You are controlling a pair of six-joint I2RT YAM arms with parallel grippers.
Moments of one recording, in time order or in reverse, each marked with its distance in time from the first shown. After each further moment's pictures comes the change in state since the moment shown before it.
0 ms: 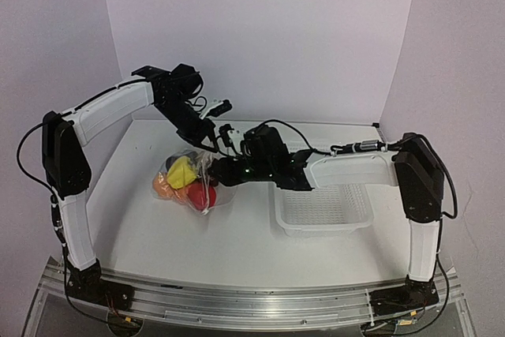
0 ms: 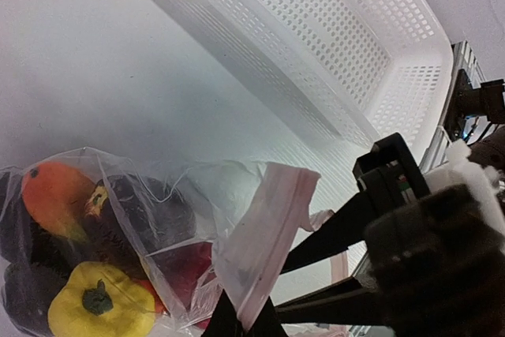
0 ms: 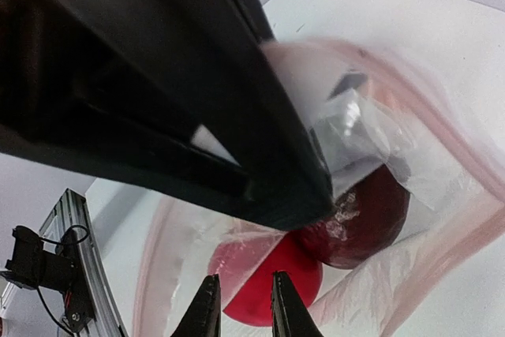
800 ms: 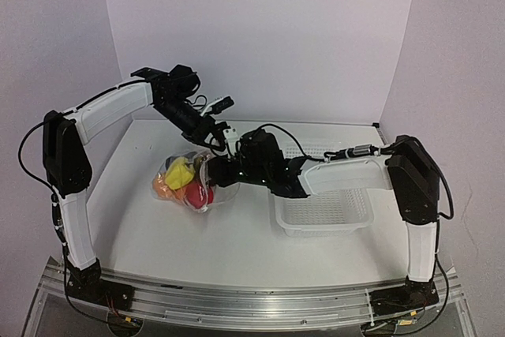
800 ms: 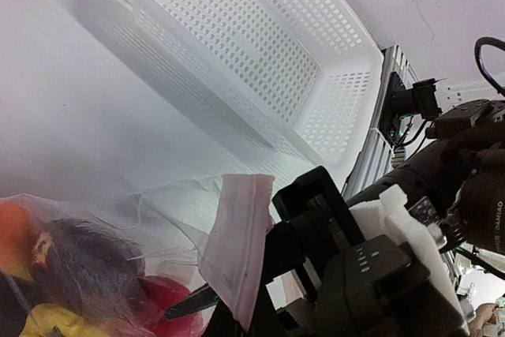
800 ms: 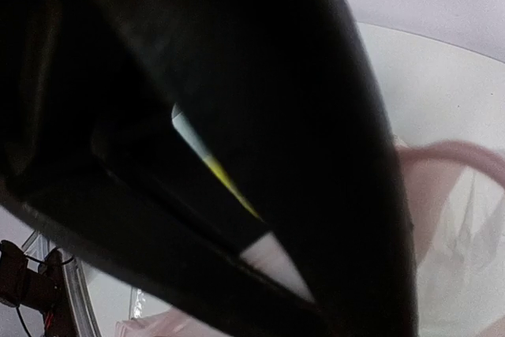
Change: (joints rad) left arm 0.025 0.013 -0.011 0.032 0.250 0.000; right arm 0.030 0.025 -0.019 0.147 0.100 -0.061
